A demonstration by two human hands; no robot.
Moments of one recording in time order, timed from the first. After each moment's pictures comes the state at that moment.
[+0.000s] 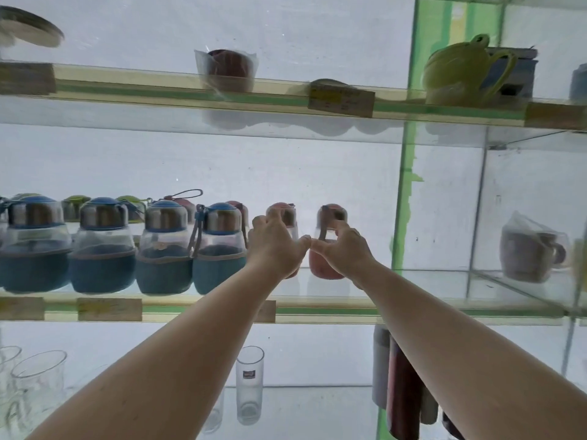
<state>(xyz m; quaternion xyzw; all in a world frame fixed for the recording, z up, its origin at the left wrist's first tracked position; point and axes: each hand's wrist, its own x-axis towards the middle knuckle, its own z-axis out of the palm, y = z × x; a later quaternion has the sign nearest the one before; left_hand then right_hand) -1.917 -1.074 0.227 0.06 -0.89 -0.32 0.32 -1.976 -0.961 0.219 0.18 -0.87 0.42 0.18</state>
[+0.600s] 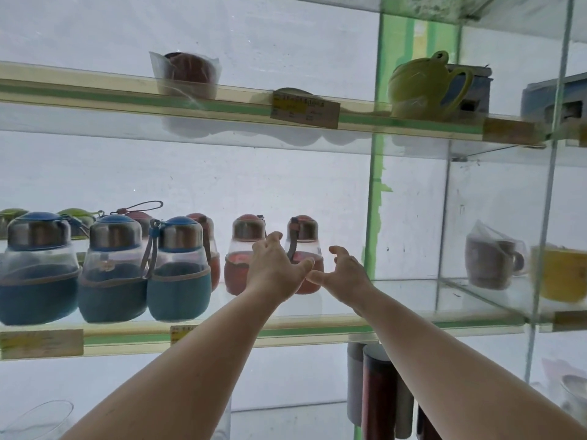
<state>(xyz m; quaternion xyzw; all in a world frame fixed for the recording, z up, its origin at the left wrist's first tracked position) -1.950 -1.039 0.218 0.03 -0.90 -0.36 0.26 -2.000 -0.919 0.201 0.13 -0.89 0.42 0.14</state>
